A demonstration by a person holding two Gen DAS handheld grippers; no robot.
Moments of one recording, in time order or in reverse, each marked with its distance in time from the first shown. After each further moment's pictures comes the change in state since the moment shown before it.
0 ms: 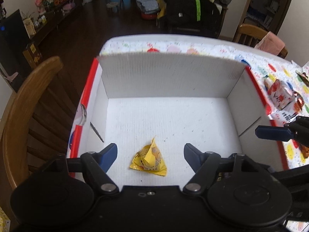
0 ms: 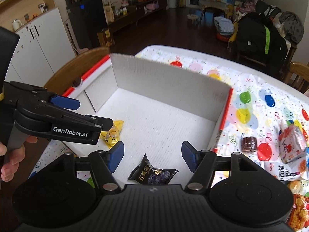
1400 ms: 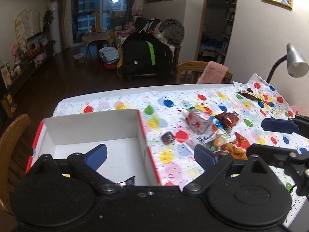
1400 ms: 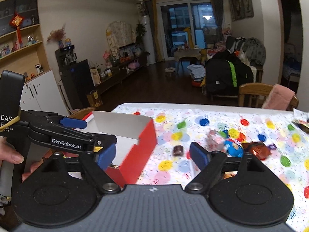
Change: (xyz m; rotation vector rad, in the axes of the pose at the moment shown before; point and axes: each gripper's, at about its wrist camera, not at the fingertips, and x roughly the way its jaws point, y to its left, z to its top) left arm -0.113 -0.150 -0.027 0.142 -0.306 -0.159; right arm -0.193 -0.117 -0.107 0.146 -0.378 -0.040
